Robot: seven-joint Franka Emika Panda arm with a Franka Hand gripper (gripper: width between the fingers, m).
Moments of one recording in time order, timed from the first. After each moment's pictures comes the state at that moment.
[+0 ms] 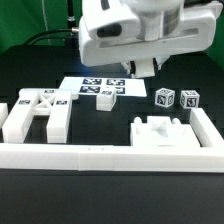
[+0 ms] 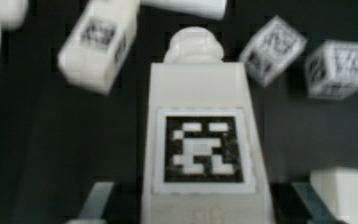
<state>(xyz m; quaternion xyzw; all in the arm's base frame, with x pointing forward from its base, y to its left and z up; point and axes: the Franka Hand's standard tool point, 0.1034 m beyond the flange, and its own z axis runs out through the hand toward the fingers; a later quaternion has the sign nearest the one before) 0.539 0.037 0.106 -0.96 -0.06 0.27 0.05</state>
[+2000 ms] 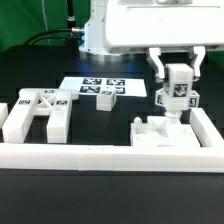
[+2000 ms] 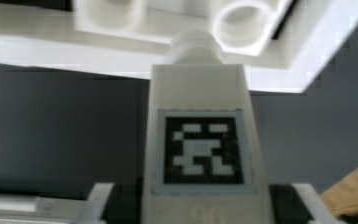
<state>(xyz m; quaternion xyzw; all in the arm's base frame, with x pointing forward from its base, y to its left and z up) 0.633 0.079 0.121 -0.96 -0.08 -0.28 0.02</state>
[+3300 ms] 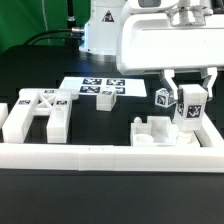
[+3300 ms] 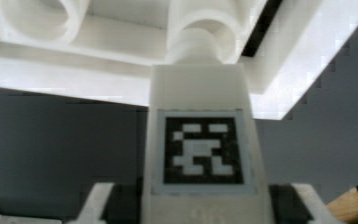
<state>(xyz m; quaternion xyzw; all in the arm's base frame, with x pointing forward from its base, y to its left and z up) 0.644 0.098 0.094 -0.95 -0.09 -0.28 0.02</state>
